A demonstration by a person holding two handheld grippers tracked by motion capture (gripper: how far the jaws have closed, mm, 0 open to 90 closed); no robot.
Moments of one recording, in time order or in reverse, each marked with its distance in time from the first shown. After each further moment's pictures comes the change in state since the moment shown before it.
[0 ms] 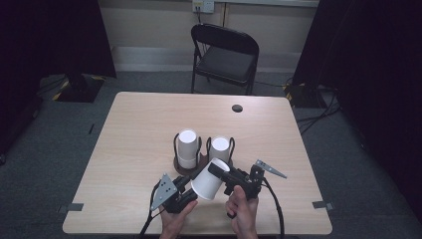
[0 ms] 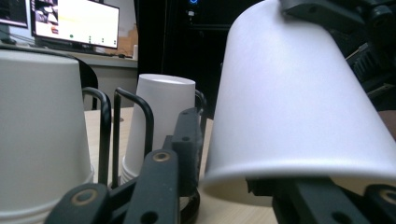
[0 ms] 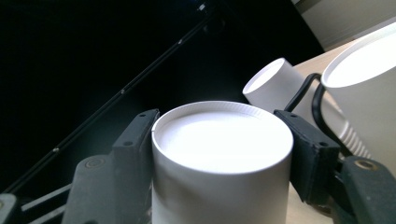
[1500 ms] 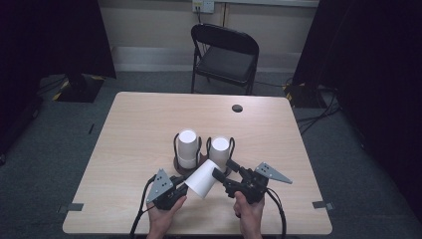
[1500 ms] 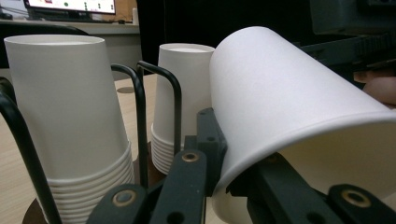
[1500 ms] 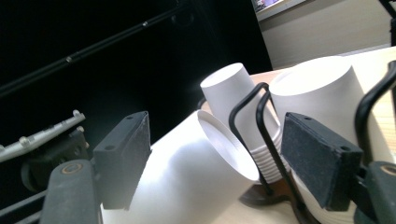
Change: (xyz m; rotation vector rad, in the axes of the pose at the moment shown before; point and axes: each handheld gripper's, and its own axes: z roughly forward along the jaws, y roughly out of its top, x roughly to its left) left arm 0.022 0.016 -0.012 0.218 -0.005 0.071; right arm 0.003 -0.001 -0.014 0.024 -0.181 -0.284
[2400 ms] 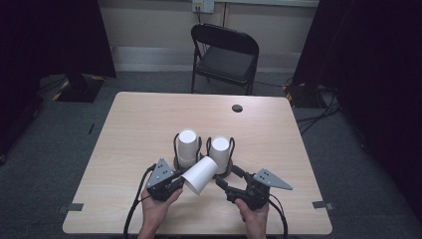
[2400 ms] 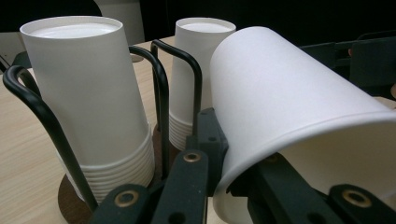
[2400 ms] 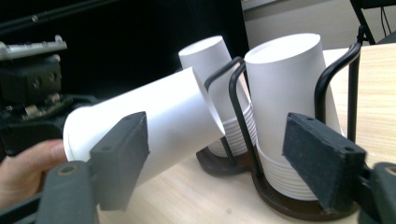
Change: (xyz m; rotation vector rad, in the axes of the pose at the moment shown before) left arm 0.015 0.026 0.003 0.189 -0.001 0.010; right arm -0.003 -0.013 -0.011 0.074 -0.086 -0.130
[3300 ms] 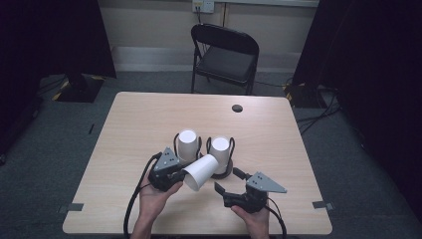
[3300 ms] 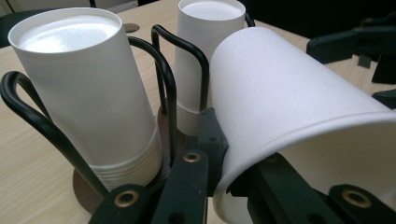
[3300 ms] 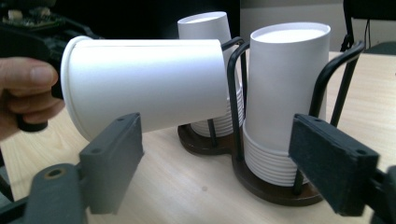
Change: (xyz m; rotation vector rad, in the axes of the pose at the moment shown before) left arm 0.009 0.033 0.006 0.199 -0.015 0.023; right arm 0.008 -0.004 0.000 0.078 -0.050 -0.185
